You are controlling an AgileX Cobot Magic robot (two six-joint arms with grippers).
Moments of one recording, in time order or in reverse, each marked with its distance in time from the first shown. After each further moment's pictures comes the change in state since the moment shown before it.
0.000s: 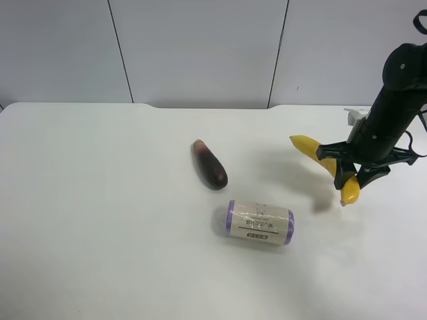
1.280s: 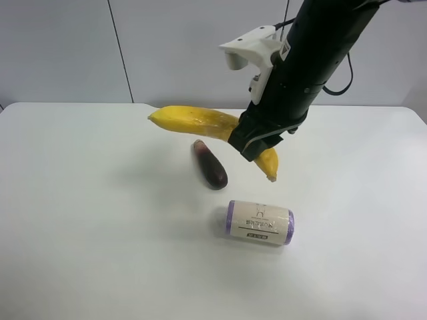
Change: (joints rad) left arm 0.000 0.011 0.000 -0.062 0.000 0.100; right arm 0.624 -0.202 -0.219 0.002 0.148 -0.281
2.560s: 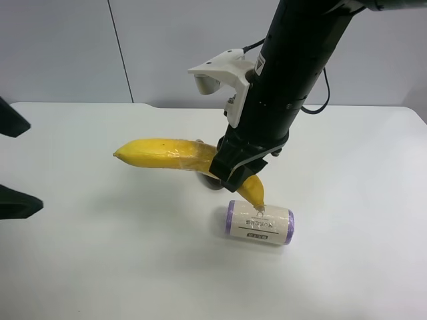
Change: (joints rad) left arm -0.812 0.970 -0.458 0.153 0.006 0.301; right arm 0.068 0.026 -0.011 0.121 0.093 -0.081
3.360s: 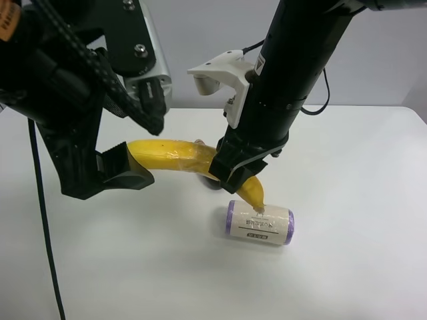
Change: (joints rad) left arm -0.098 0.303 -0.127 0.010 -0.192 -0.003; right arm 0.000 0.000 0.000 0.019 0.006 -0.006
